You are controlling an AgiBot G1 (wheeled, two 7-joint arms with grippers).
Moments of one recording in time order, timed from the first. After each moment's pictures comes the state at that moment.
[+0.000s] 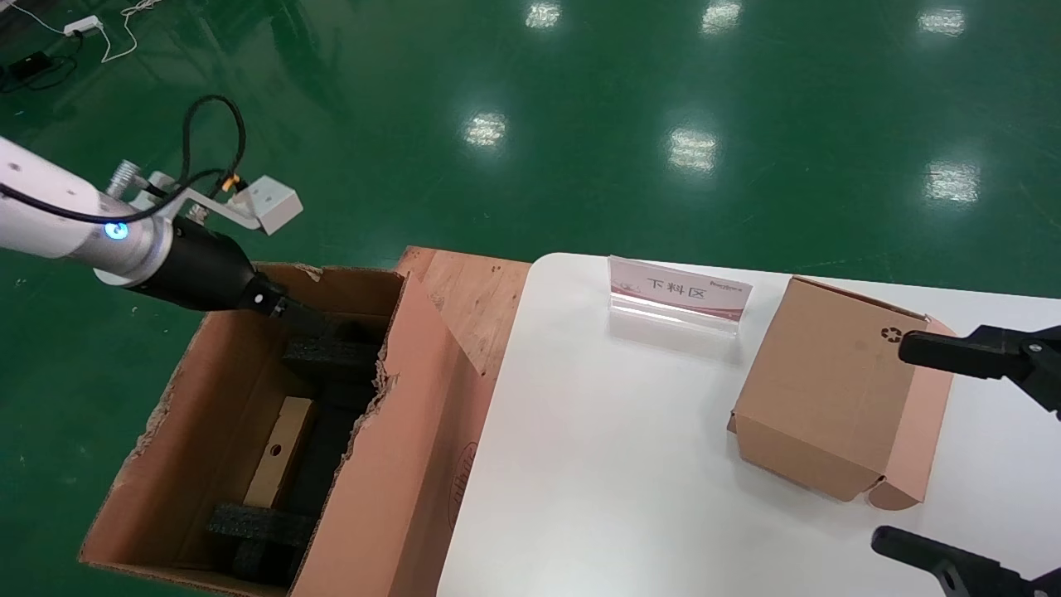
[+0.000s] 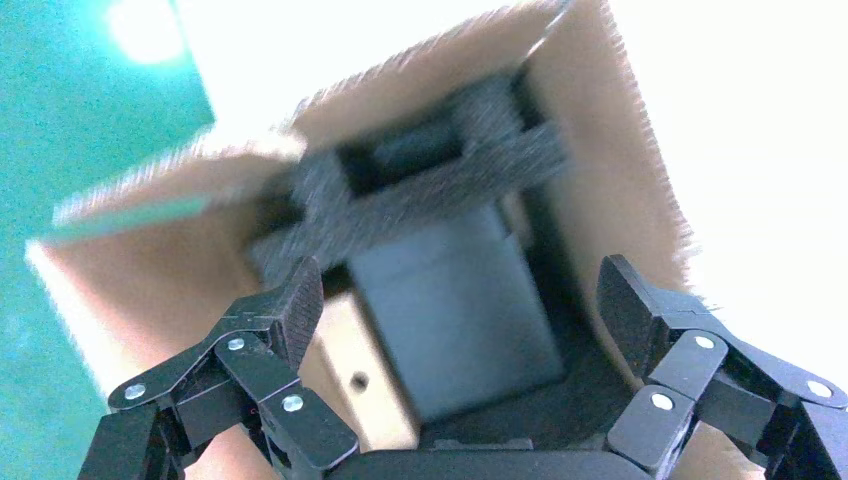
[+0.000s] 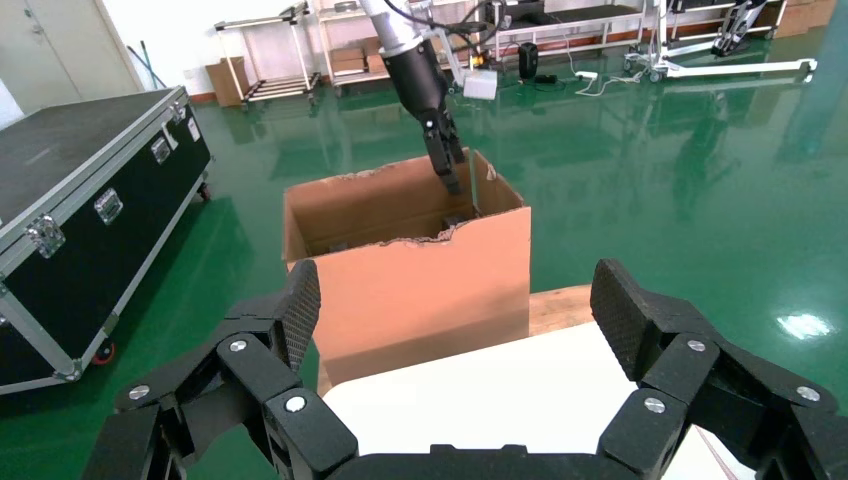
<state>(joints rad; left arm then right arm) -2.21 0.52 1.85 -0.98 1.33 1.07 -1.13 1.07 -0.61 -0.28 1.28 -0.73 -1.50 0.19</state>
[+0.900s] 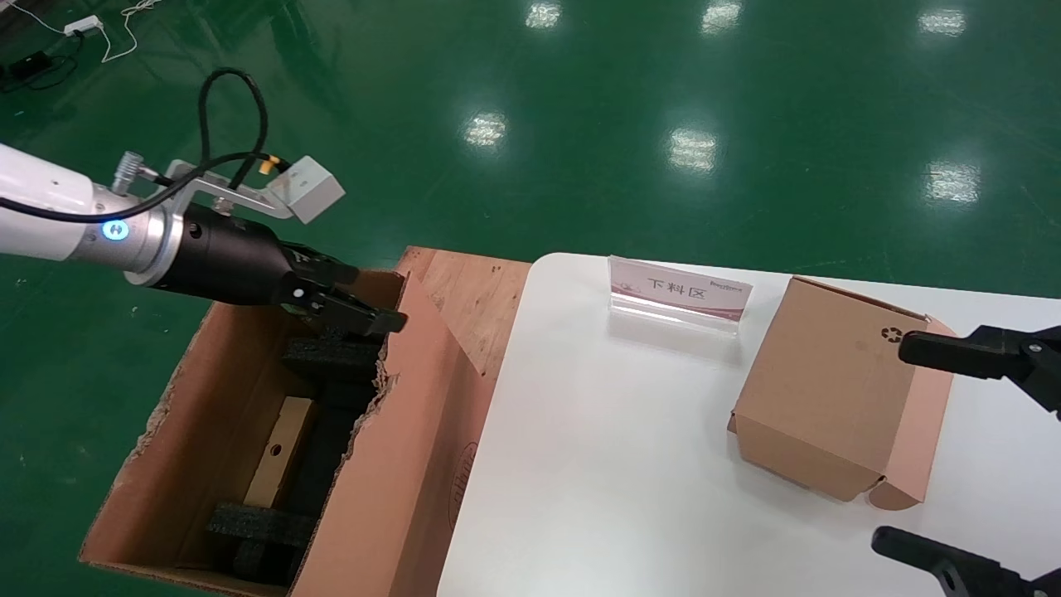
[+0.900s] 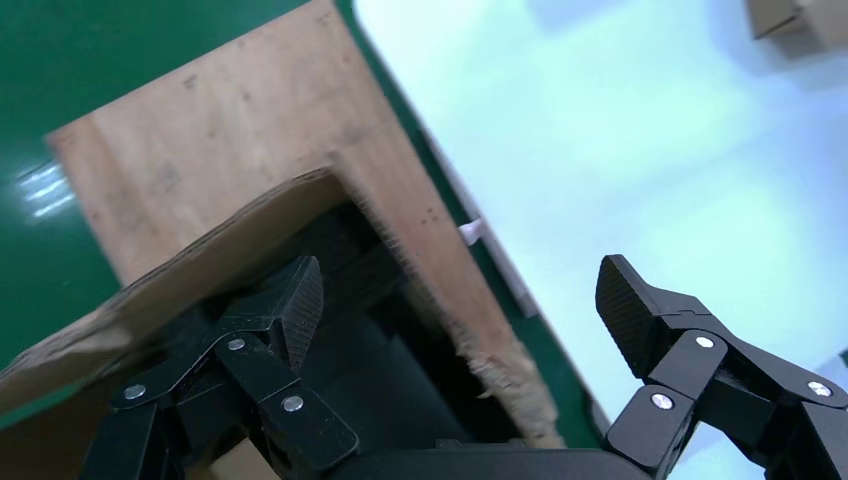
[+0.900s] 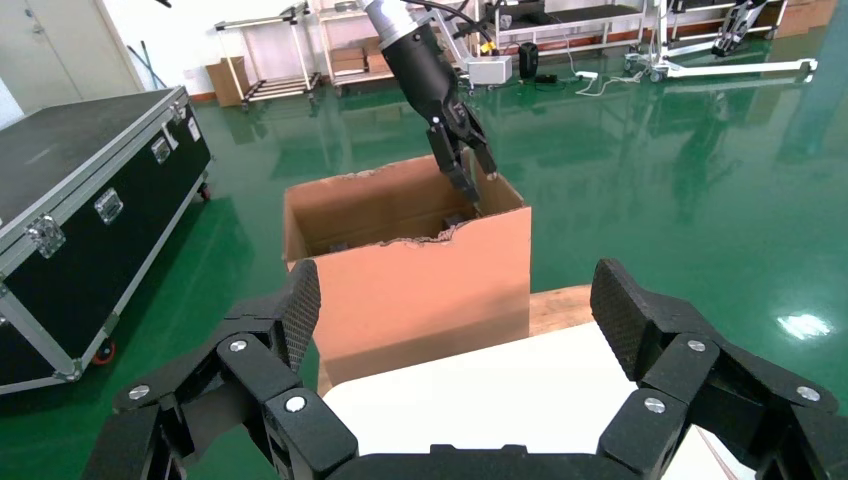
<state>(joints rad) -2.12 0.46 1.65 -1.04 1.20 1.11 -0.89 1.07 -0.61 -0.28 1.28 -0.73 -1.50 0.19</state>
